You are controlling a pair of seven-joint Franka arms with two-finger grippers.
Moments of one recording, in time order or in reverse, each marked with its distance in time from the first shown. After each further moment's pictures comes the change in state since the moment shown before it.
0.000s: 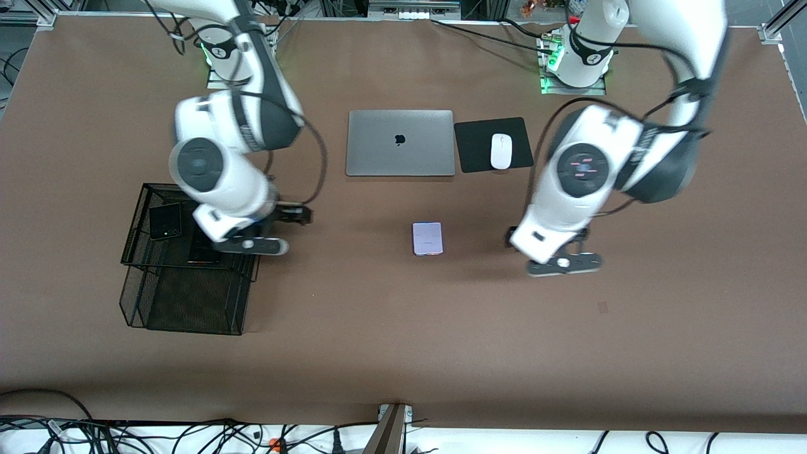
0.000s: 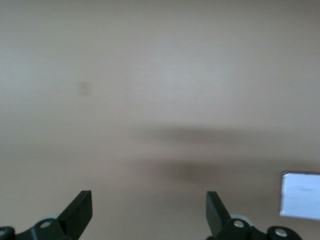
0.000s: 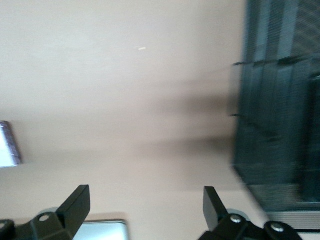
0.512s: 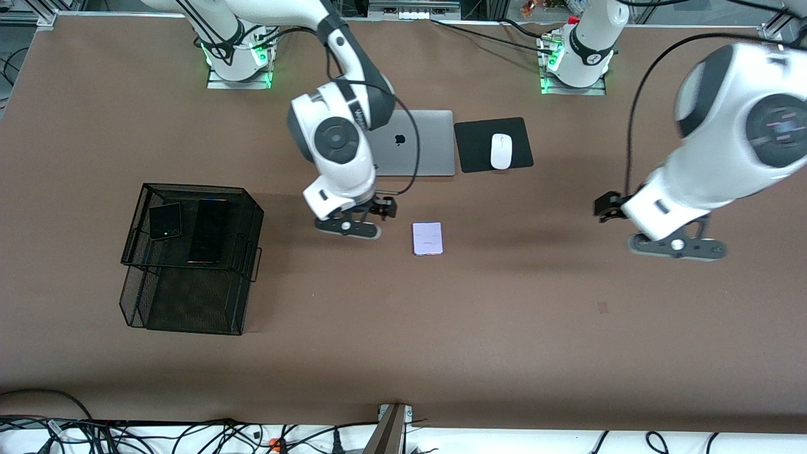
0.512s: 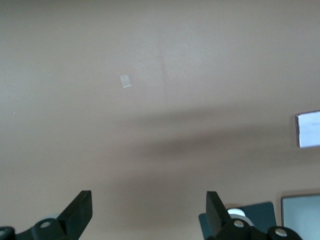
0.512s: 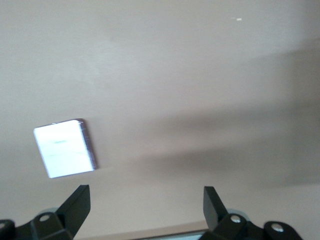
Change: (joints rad) left arm 0.161 -0.144 0.027 0.069 -0.137 -0.218 0.418; right arm 0.139 0.163 0.054 0.148 0.000 0.106 0.292
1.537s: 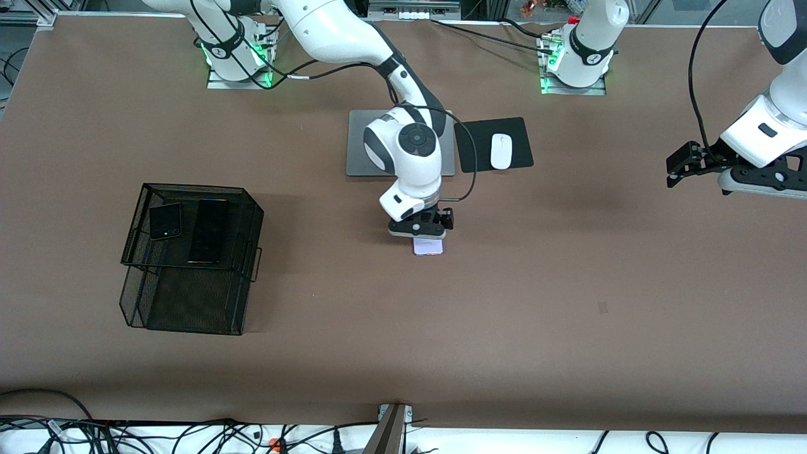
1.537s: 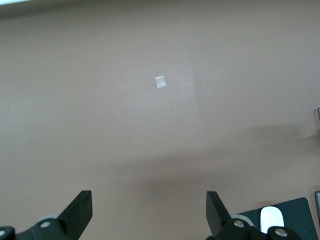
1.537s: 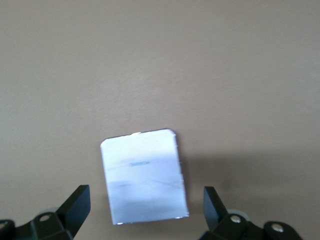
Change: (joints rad) left arm -0.065 -0.364 0.279 -0.454 -0.099 0.253 0.191; right arm 0.109 0.340 0.011 0.222 0.000 0.303 0.136
